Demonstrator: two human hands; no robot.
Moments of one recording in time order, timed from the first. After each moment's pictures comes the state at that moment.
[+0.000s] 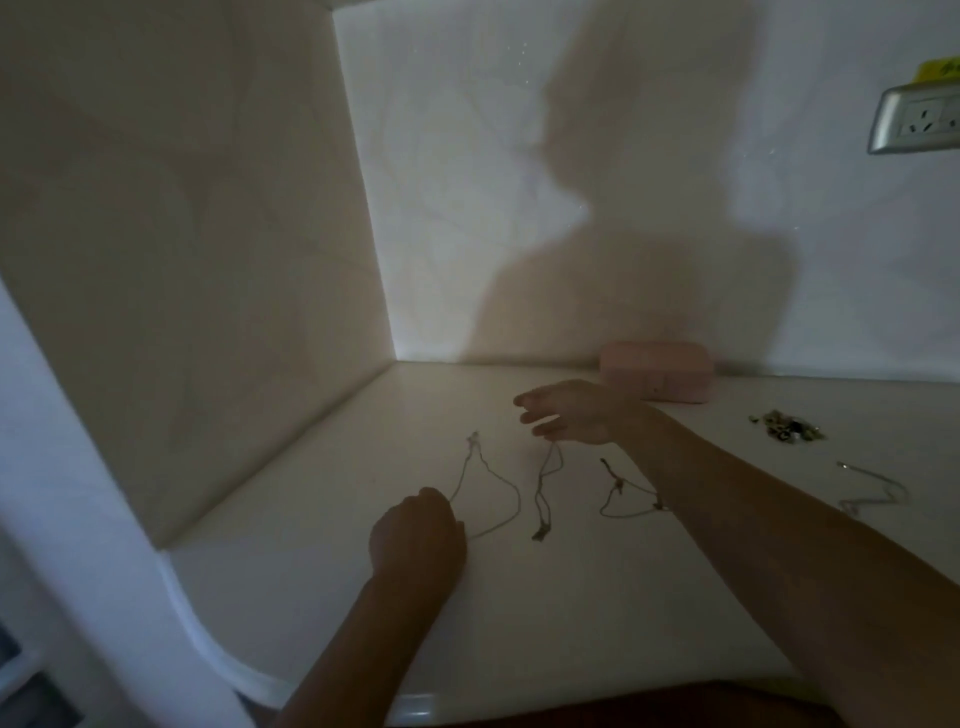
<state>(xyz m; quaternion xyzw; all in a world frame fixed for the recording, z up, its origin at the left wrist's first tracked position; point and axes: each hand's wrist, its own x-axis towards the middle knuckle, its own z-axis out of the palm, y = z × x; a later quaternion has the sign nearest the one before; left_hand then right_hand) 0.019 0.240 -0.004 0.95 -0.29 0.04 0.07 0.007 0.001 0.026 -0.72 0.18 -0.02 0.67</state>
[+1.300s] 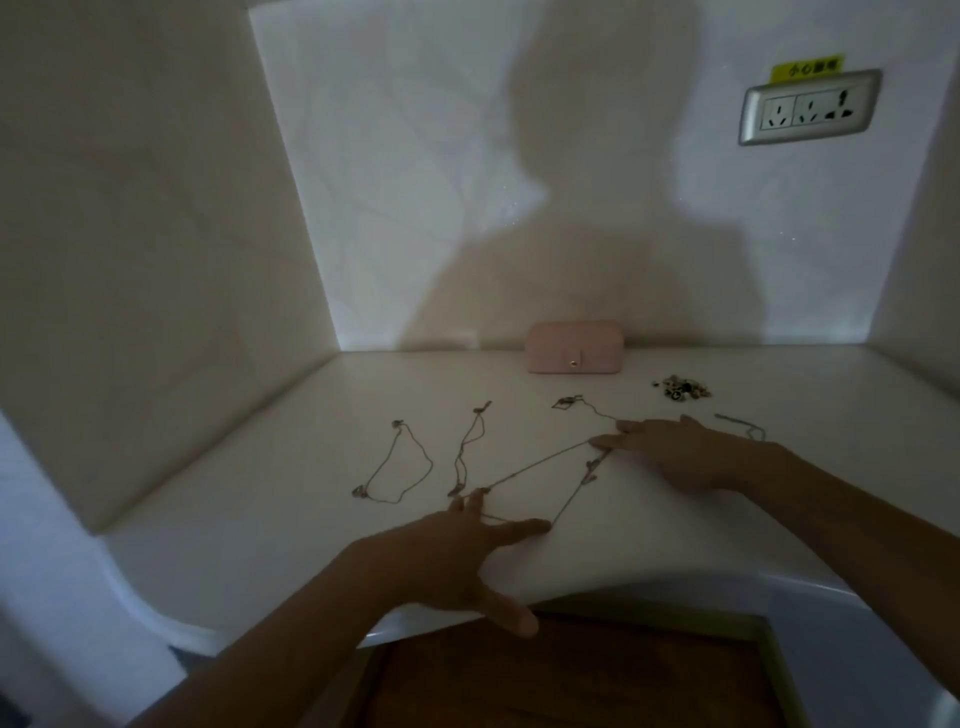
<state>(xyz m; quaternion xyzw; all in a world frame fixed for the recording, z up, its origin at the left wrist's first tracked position) -0.066 0.222 0.006 0.78 -0.60 -0.19 -0.07 -0.206 -0.036 -0.003 -0.97 0.21 0.10 -0.01</state>
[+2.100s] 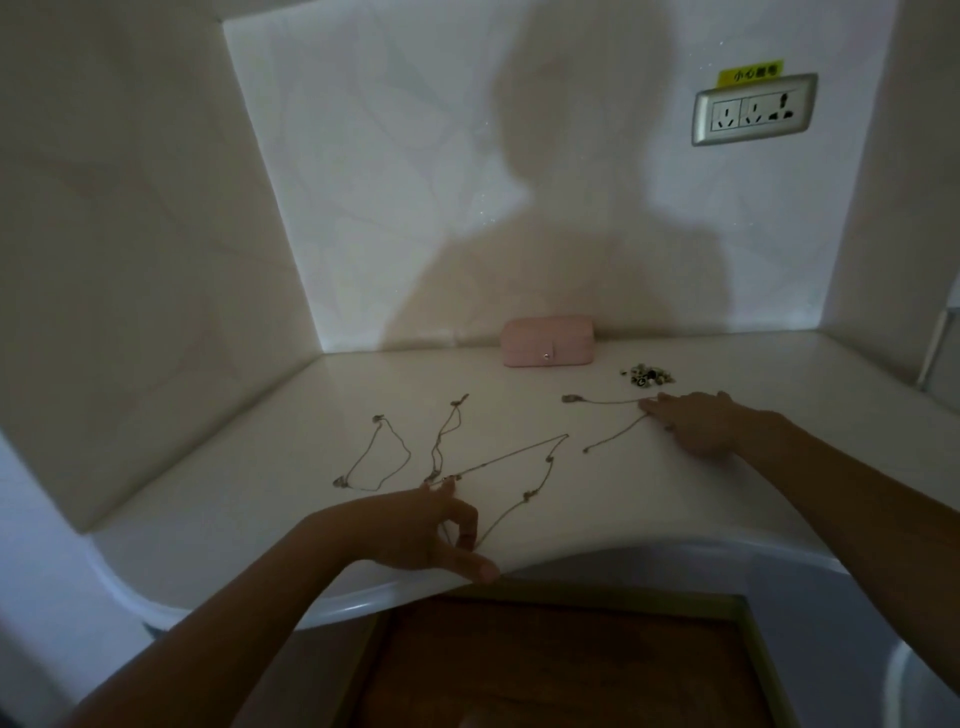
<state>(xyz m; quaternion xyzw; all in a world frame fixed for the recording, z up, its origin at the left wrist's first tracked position) -0.070 0.230 0.023 0.79 -0.57 -0.20 -0.07 -0.243 -0.076 -0.005 -0.92 0.36 0.13 -0.04</state>
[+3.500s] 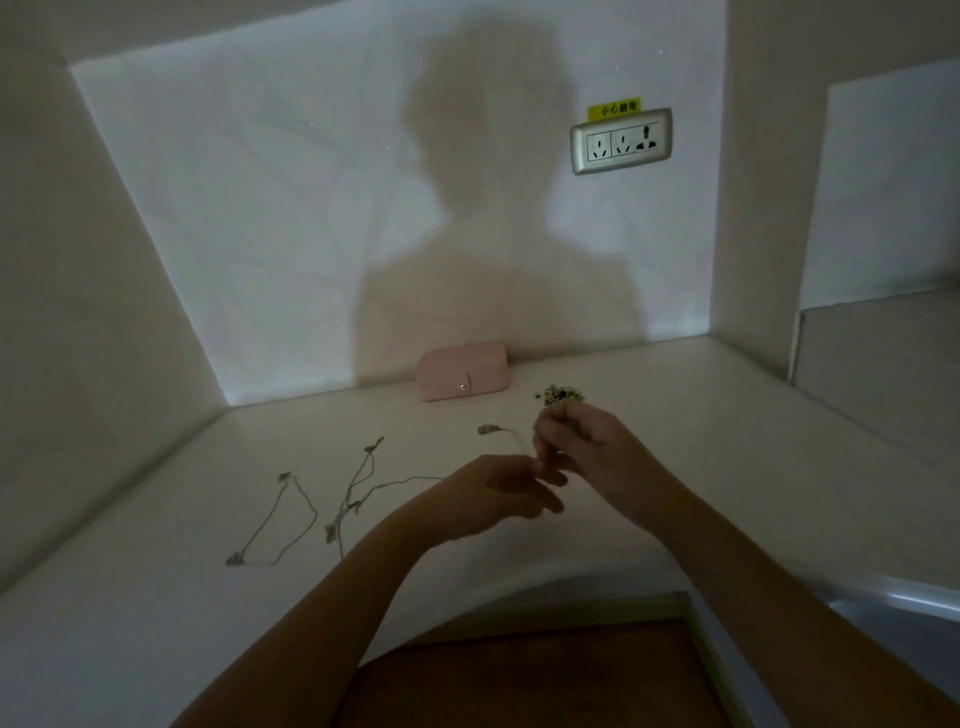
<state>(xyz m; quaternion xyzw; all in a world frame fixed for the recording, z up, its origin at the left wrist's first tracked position) -0.130 0.098 0.016 0.63 -0.65 -0.33 0.27 -0.274 0.012 0.011 -0.71 0.13 -0.35 0.60</state>
